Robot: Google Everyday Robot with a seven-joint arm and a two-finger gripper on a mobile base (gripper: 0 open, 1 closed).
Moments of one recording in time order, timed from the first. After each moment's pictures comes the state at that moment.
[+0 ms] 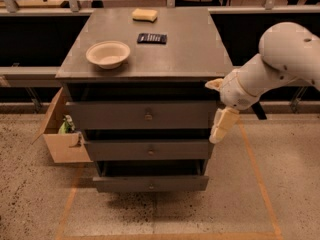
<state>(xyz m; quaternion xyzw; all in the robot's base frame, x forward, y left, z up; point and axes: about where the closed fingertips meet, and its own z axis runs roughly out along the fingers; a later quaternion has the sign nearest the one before) 0.577 -0.152 0.795 -0.67 0.69 0.08 0.25</state>
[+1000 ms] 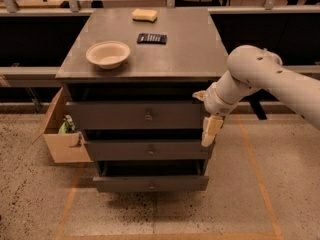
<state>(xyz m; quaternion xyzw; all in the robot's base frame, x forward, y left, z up) 0.627 -0.139 0.714 -0.72 0.66 0.06 0.21</state>
